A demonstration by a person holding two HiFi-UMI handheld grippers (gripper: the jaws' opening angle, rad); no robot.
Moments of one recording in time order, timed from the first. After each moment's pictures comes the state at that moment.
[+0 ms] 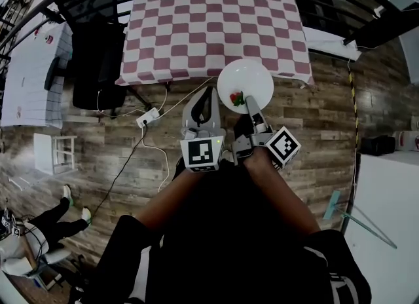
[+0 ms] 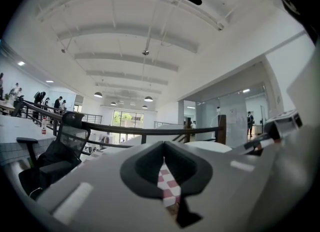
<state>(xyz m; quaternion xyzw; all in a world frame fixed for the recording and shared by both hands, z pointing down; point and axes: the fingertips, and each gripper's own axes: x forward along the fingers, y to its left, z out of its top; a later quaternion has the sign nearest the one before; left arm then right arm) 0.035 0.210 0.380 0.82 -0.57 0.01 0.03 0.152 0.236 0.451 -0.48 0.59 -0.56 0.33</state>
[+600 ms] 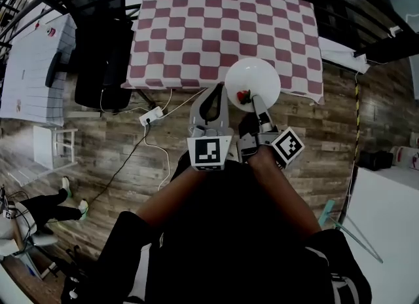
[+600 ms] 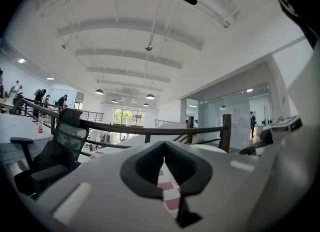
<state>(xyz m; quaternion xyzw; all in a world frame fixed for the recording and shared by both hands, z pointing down) 0.014 0.118 0.384 0.82 -0.58 0.02 0.04 0.126 0.139 0.465 -0.47 0.59 -0.58 0.32</state>
